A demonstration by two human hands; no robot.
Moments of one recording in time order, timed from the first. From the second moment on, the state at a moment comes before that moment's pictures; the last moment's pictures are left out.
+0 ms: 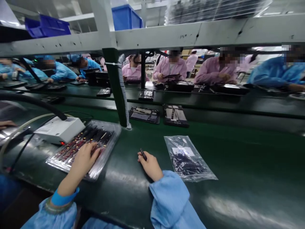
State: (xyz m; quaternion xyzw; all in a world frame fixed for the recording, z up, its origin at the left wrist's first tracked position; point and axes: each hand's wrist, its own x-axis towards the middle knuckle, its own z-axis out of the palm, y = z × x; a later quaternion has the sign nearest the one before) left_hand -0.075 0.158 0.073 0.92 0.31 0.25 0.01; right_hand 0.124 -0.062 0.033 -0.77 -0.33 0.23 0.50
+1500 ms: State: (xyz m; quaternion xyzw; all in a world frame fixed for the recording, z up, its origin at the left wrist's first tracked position) left_hand 0.003 0.036 0.066 0.71 0.24 0.10 0.65; right_hand 0.100 -0.062 0.040 -0.72 -0.34 0.05 0.61
